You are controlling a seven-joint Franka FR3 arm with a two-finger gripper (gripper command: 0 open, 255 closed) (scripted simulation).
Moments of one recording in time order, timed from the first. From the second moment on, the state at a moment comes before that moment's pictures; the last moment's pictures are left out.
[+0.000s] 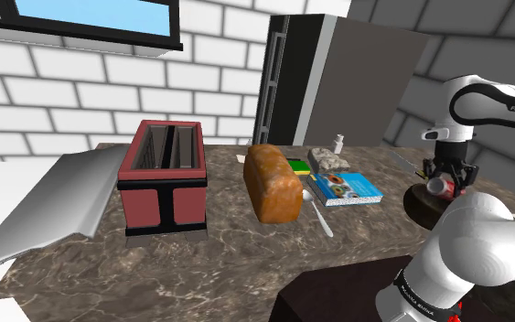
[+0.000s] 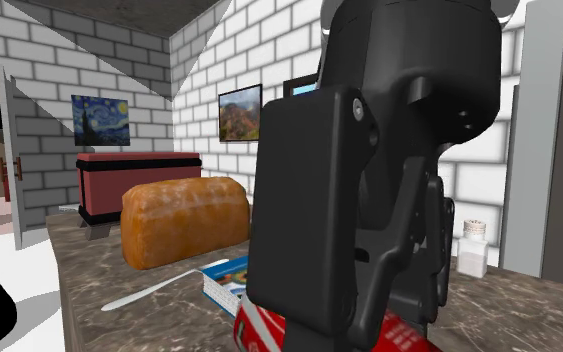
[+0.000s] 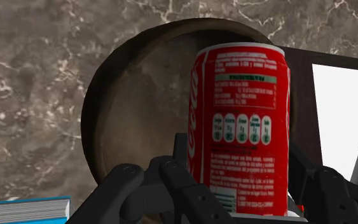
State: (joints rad) arm 0.11 -1.08 -0.87 -2.58 -0.81 1.30 -1.54
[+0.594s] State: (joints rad) arm 0.11 -1.08 -0.88 -2.59 -0.81 1.31 -1.54
